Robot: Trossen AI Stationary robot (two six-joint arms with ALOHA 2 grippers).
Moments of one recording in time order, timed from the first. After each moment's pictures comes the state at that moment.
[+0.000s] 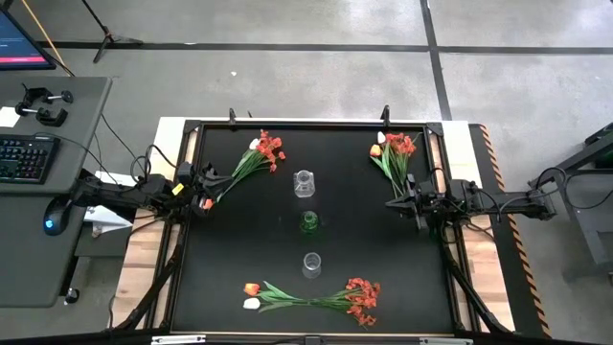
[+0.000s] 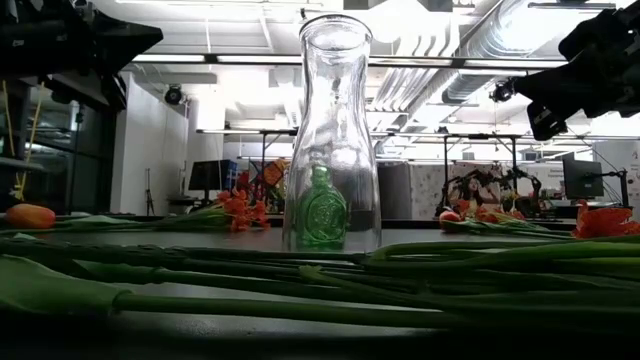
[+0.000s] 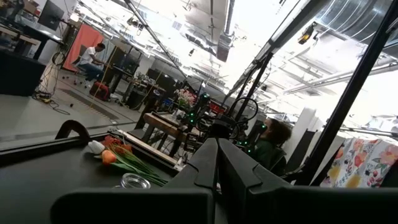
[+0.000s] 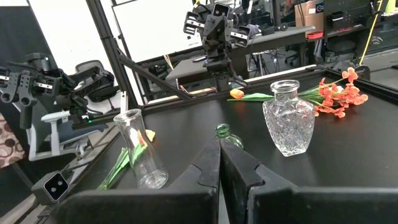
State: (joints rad) left arm -0.12 0.08 0.01 0.38 -0.34 -0.38; right arm 0.04 0.03 0.01 0.00 -0.03 0.23
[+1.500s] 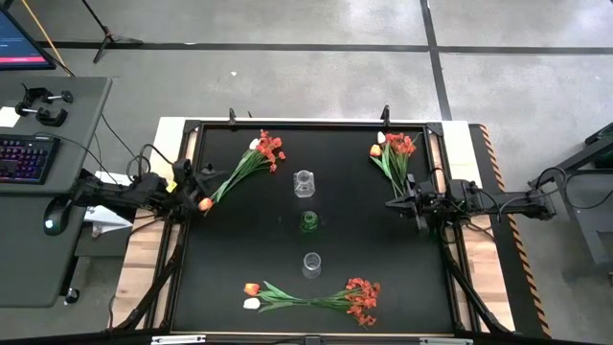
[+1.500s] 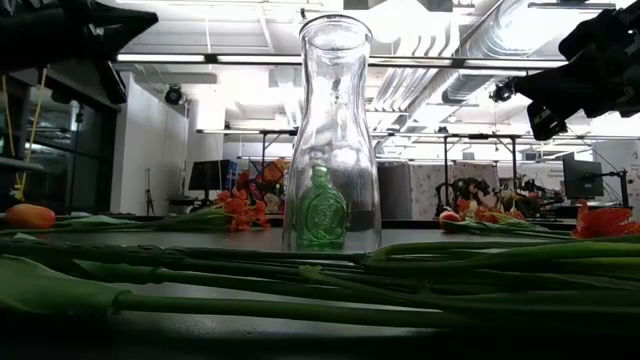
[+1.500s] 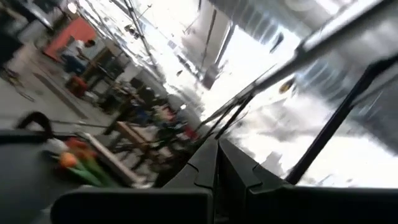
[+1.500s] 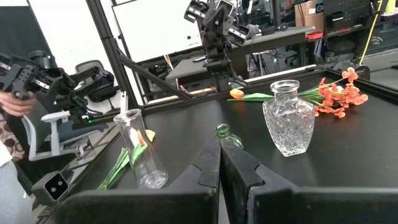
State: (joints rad) left arm -0.12 0.08 0.01 0.50 -0.37 -0.63; right arm 0.03 0.03 0.01 0.00 -0.03 0.23
